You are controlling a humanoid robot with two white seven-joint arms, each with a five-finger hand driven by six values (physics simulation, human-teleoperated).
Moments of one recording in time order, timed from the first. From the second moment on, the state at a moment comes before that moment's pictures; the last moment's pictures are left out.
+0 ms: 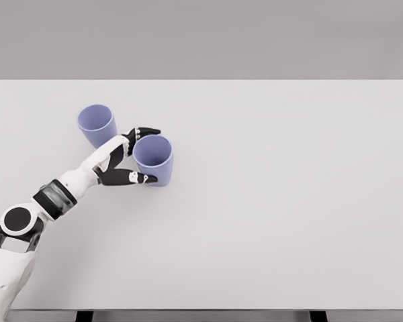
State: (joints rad) left arm -0.14 0.39 -0.22 -1.58 0.25 -0.08 -0.50; right arm 0.00 0.00 -0.23 0.06 0.14 -0.08 0.04
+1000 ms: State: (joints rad) left arm -0.24 0.44 -0.19 -1.69 0.30 0.06 -0.50; right arm 0.00 0.00 -0.23 0.06 0.14 -0.08 0.04
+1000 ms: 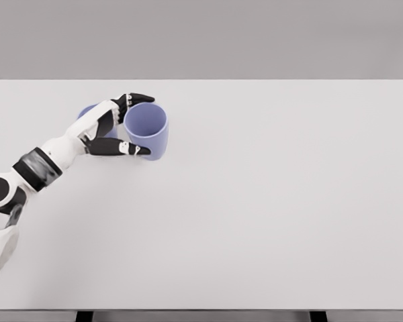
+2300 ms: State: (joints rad) left arm -0.40 0.53 -0.12 -1.58 0.40 0.16 -0.50; right arm 0.00 0.00 -0.23 0.06 0.14 -0.08 0.04
